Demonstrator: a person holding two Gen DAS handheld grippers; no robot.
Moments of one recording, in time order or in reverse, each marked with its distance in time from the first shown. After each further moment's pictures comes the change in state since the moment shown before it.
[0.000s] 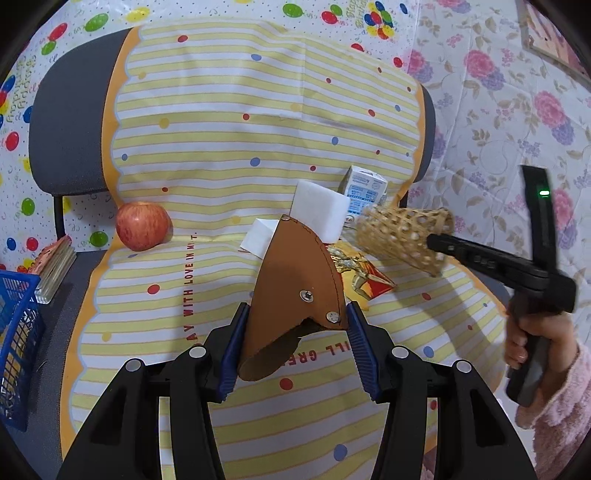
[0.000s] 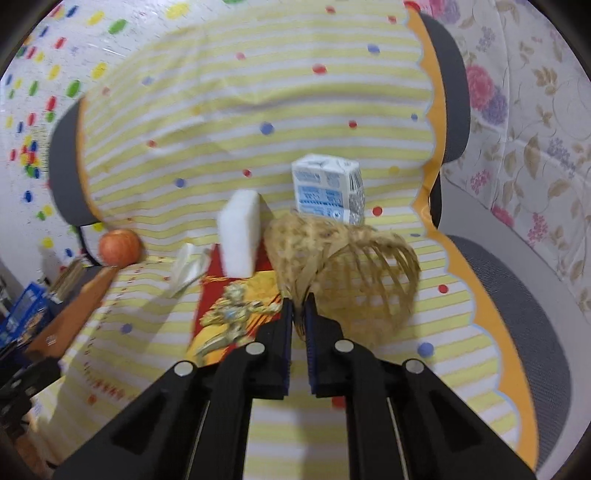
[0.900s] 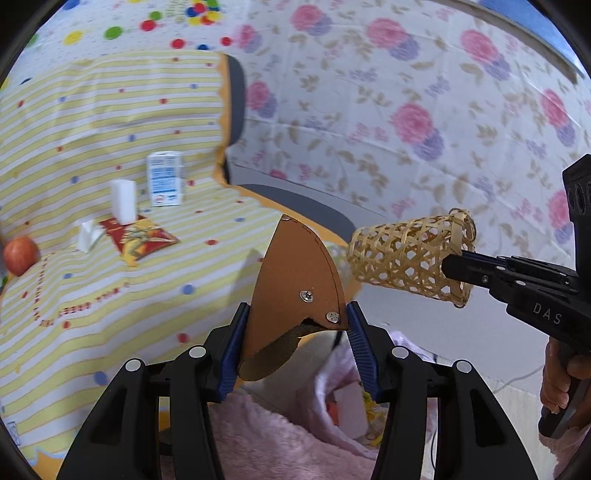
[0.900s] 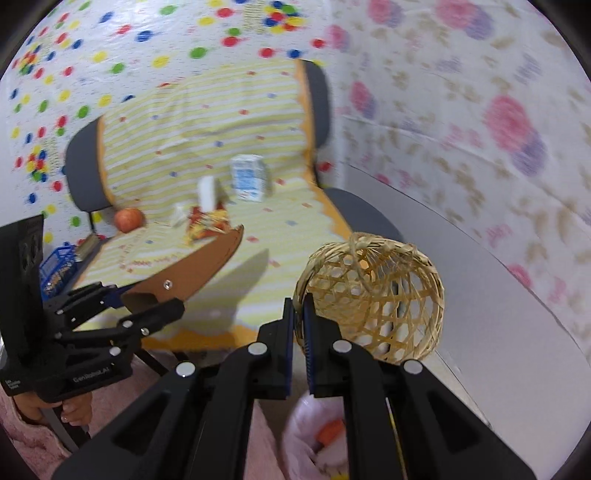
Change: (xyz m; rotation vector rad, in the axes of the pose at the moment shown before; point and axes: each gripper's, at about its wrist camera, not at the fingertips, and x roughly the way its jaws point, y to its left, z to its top) left arm -0.049 -0.180 -0.074 0.297 0.068 -0.364; right arm -0.235 -0.031 -0.148 0.154 -0.009 -0.249
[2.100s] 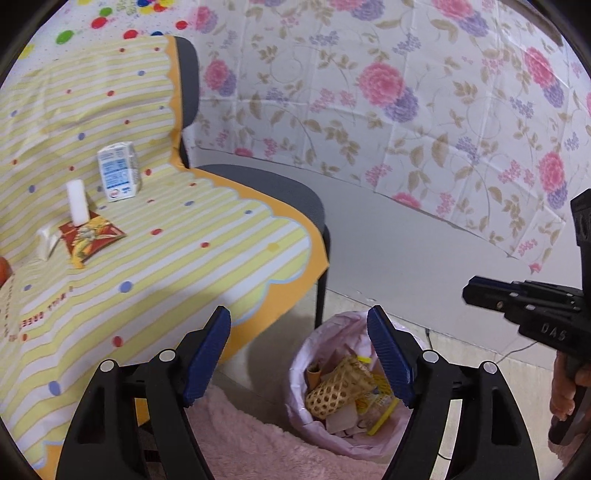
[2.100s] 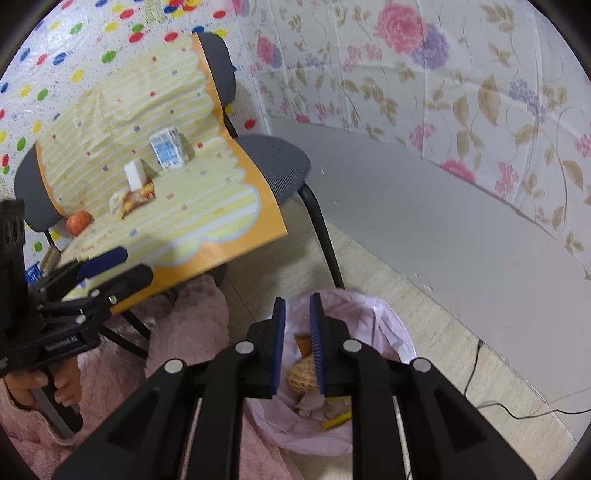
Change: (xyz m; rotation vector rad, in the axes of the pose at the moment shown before) left arm 0.037 -0.037 -0.003 0.070 0.080 -0.029; right arm -0.007 -0.065 -0.051 0.208 0.090 -0.079
